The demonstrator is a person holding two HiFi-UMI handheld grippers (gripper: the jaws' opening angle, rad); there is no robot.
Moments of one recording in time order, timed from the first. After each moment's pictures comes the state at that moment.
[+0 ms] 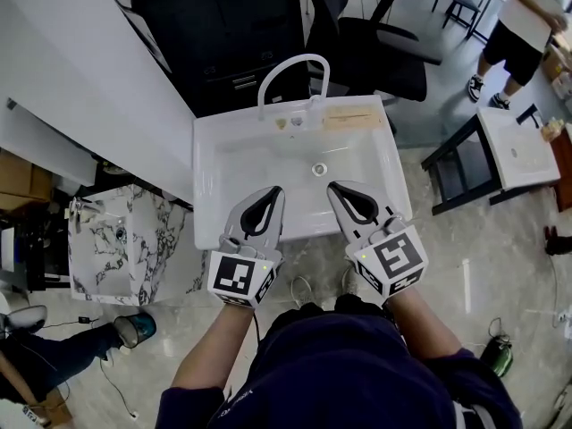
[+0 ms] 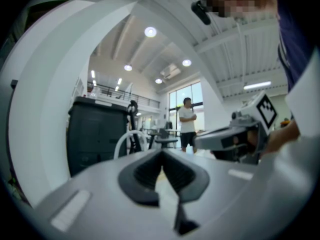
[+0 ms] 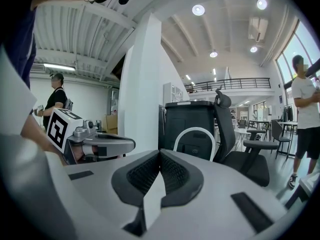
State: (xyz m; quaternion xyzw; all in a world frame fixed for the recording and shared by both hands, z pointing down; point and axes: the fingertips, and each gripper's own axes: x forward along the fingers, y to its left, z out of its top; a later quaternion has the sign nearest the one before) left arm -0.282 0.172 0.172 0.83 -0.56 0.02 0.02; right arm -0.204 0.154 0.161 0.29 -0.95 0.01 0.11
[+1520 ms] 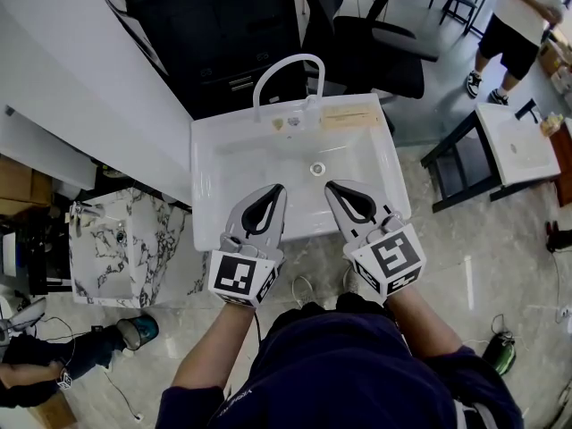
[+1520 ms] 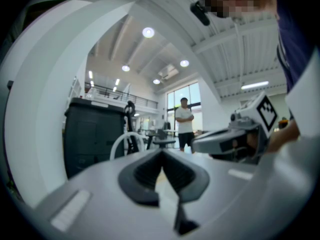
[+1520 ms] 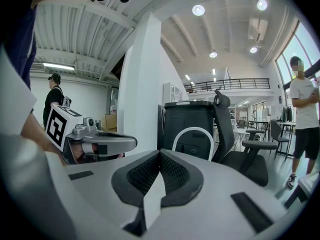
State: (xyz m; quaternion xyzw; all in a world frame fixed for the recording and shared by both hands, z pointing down) left arm -0.270 0.166 0.166 0.83 -0.56 0.02 0.01; right arm -0.199 0.150 0.162 0.29 -0.95 0.01 0.11
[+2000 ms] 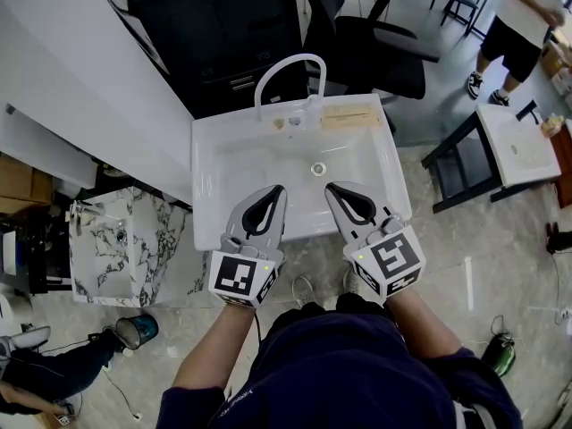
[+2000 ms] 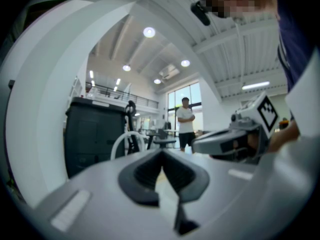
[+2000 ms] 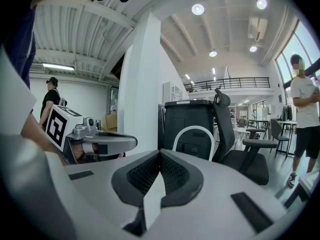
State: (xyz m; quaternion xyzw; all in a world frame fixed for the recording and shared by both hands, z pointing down) left arm -0.272 0.169 0.166 0.83 -0.56 0.02 0.01; right arm -0.200 0.154 0.165 0.29 -0.95 0.01 0.11
